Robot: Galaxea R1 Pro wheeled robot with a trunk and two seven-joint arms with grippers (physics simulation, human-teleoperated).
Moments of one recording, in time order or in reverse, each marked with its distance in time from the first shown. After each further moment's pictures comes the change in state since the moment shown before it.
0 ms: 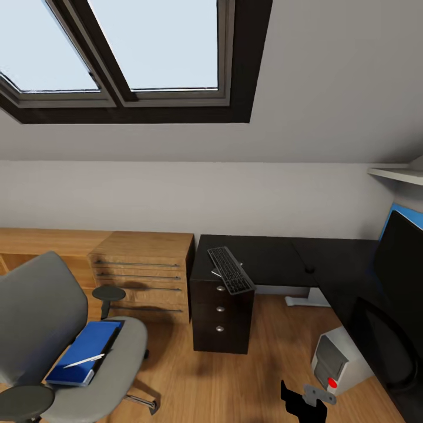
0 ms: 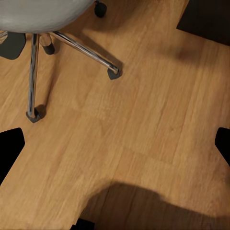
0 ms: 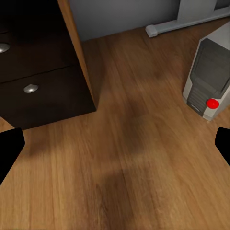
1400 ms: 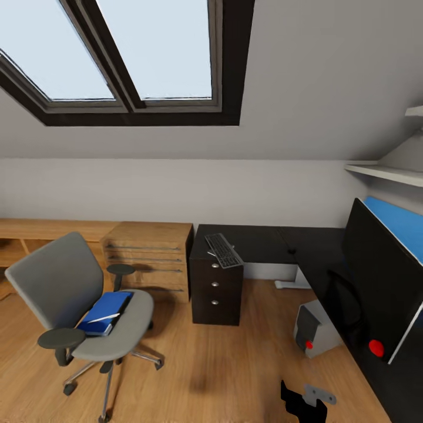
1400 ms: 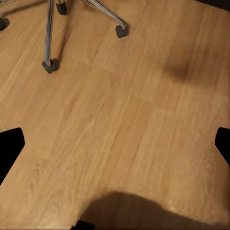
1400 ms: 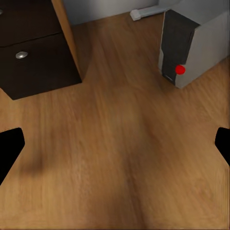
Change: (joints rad) left arm 0.000 0.000 0.000 0.000 0.000 -0.008 0.000; right arm 0.000 0.000 0.000 0.000 0.000 0.000 0.000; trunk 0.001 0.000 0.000
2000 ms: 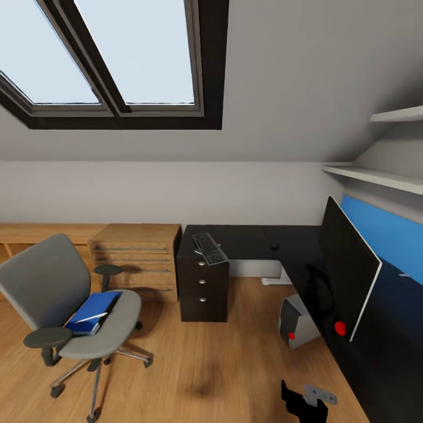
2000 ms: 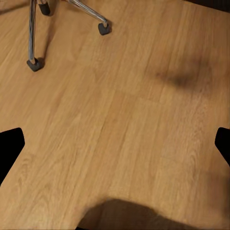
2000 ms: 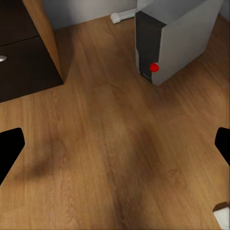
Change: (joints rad) left arm 0.000 -0.001 -0.001 -0.001 -0.001 -0.013 0.000; right arm 0.000 -0.003 0.000 0.000 0.000 0.000 0.000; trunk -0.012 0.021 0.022
